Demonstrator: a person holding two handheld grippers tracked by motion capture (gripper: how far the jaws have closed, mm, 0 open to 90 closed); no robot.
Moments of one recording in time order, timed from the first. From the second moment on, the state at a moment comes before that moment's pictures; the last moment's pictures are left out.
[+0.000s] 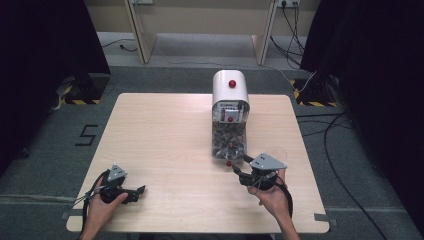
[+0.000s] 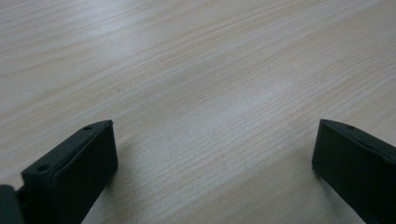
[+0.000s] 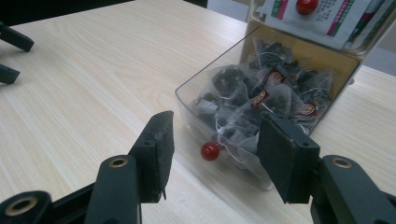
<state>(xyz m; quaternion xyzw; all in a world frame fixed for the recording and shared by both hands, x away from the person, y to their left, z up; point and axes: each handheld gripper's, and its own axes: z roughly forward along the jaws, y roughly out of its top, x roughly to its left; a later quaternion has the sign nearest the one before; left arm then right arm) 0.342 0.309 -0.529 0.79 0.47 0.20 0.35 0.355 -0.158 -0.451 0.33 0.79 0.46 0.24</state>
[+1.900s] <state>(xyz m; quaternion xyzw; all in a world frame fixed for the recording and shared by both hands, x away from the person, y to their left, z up) 0.342 0.309 -0.529 0.79 0.47 0.20 0.35 0.310 -0.179 -0.505 0.34 0.80 0.44 0.22</state>
